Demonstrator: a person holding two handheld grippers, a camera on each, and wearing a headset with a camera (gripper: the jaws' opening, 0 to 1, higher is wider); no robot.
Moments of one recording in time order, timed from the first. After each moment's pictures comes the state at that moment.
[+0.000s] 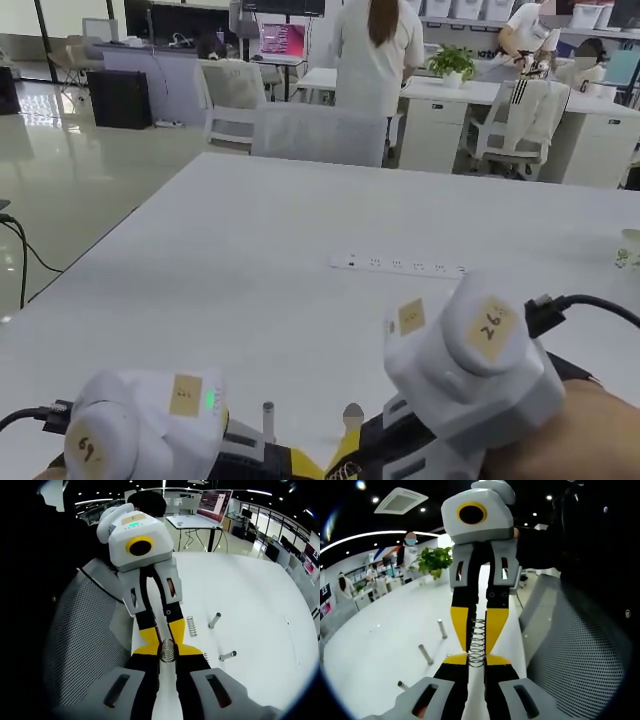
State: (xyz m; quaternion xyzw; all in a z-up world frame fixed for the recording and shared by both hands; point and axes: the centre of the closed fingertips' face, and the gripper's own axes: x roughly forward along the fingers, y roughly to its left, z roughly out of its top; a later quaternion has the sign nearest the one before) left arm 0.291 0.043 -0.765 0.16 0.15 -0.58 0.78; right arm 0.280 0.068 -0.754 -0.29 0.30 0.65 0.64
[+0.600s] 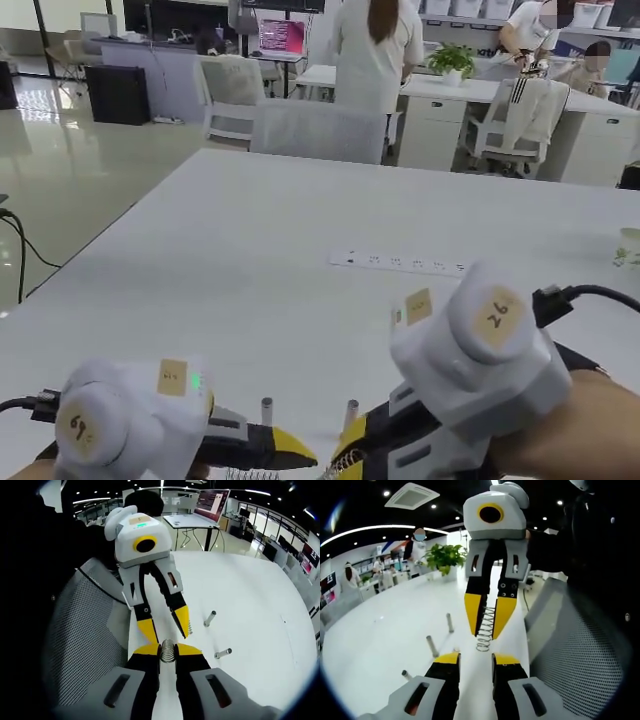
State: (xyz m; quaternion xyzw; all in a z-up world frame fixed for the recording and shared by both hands) left arm 0.304 0.062 -0.770 0.13 0.17 -0.56 0.80; right arm 0.289 0.060 -0.753 -0.29 0.30 0.64 0.64
